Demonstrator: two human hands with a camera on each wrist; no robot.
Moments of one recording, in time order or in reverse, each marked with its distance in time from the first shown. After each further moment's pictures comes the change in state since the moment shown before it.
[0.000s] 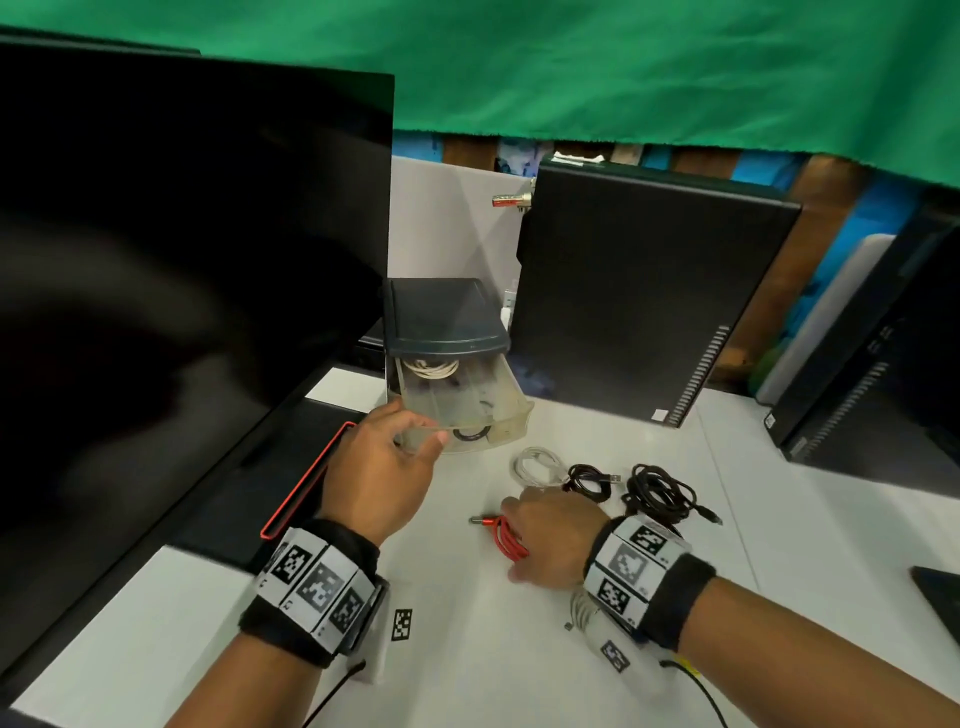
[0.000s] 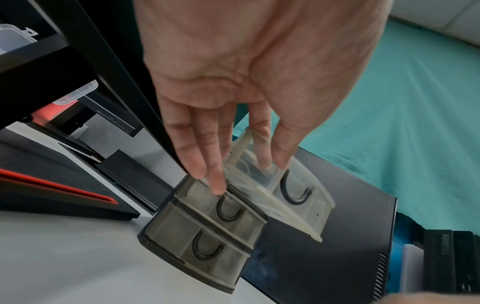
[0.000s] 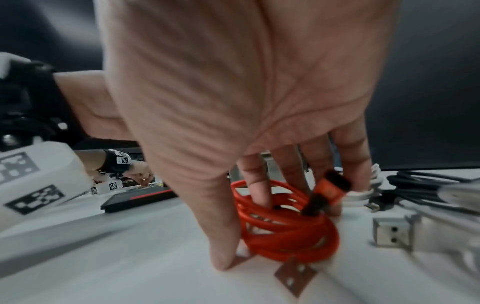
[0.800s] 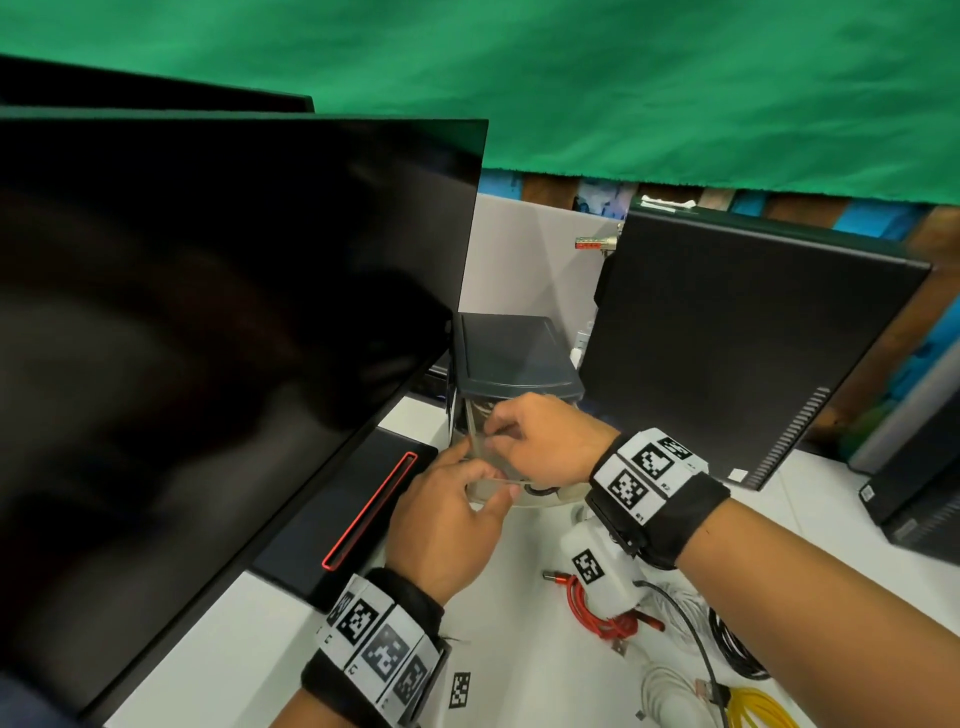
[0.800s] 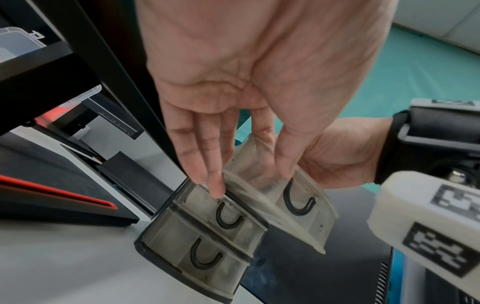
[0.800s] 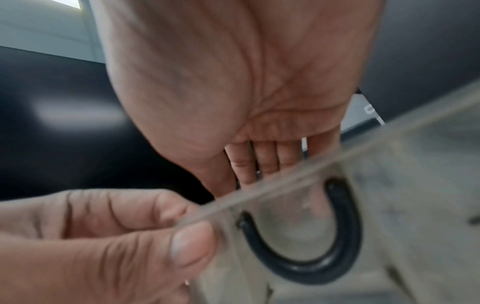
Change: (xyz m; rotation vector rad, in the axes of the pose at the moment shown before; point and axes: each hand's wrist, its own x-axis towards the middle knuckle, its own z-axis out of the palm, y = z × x) left_hand 0.011 -0.031 0.013 -0.041 -0.062 0.071; right_hand 0.066 -0.032 -0.125 0.347 0.291 -0.179
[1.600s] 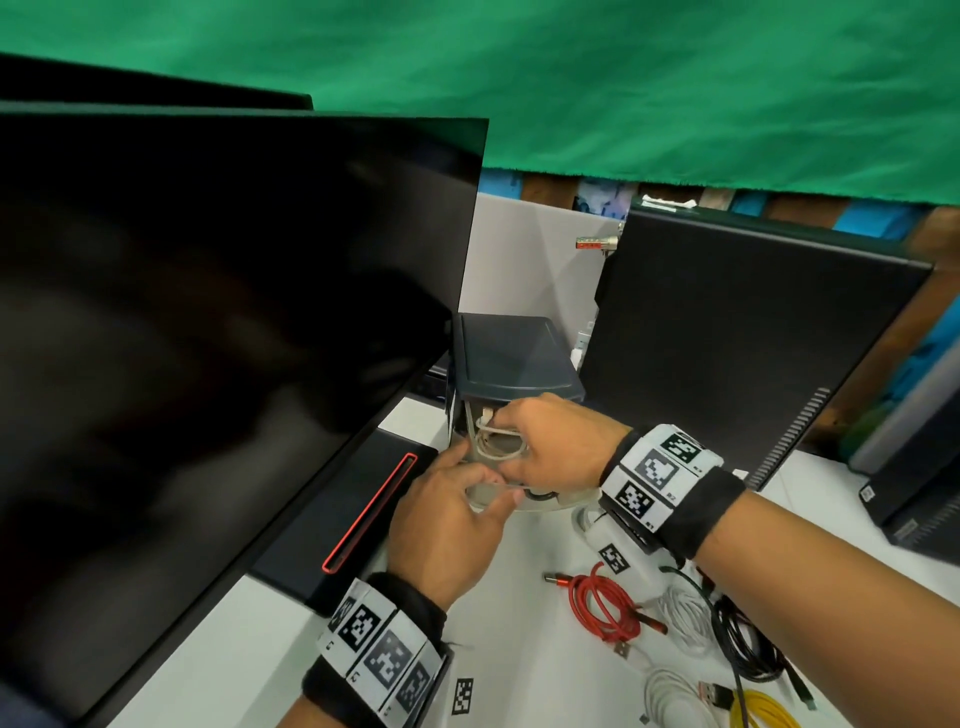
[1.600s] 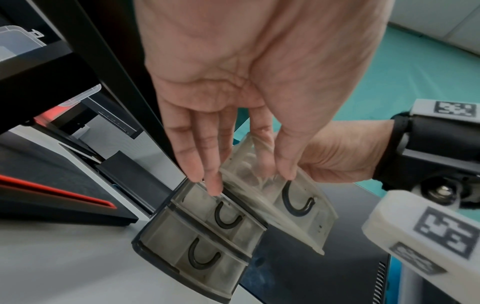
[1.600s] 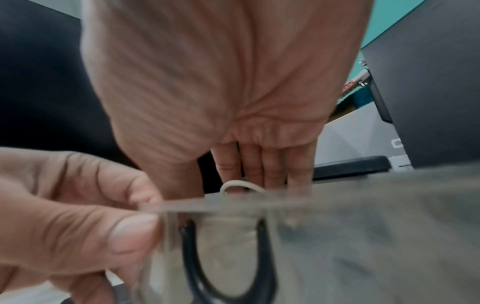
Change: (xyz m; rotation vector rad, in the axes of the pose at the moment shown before) left_hand 0.000 -0.001 -0.001 -0.007 0.019 -0.011; right_hand 0.000 0.003 -0.005 -0.177 -0.038 -0.127
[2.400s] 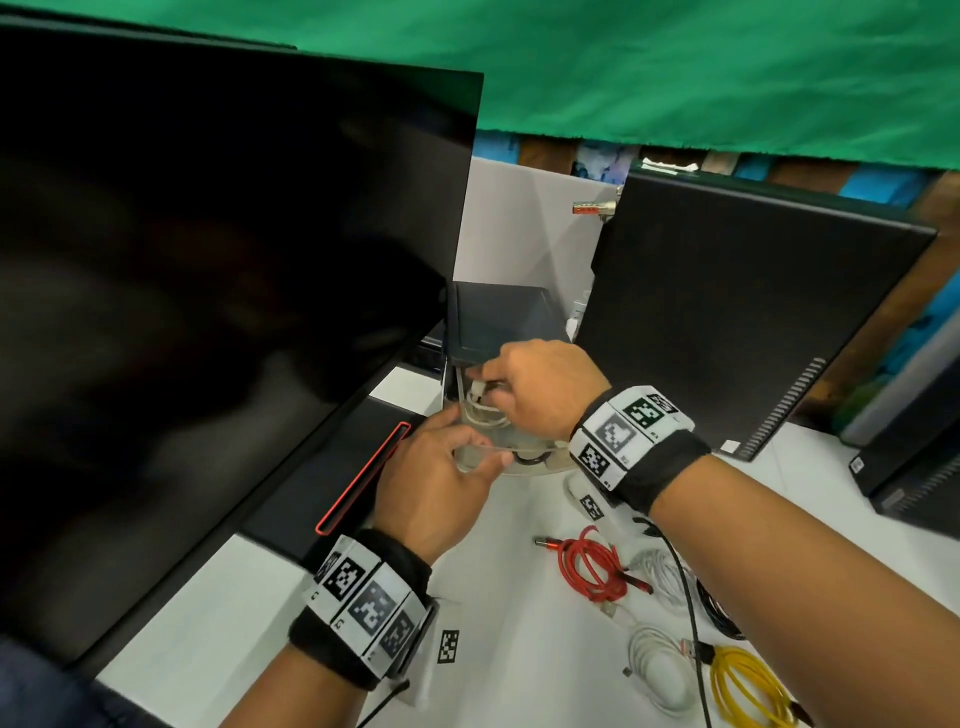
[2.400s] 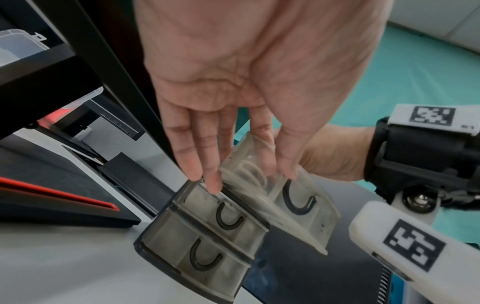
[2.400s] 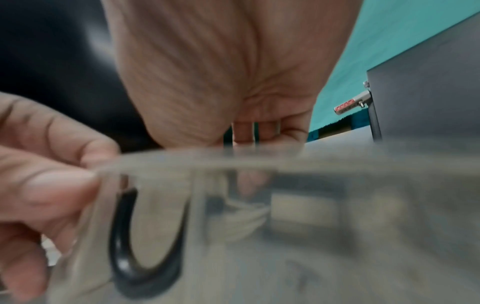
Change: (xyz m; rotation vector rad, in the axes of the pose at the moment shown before) left_hand 0.002 0.000 -0.004 -0.060 0.012 -0.014; right_hand 0.006 -0.006 -0.003 -0.280 0.184 0.026
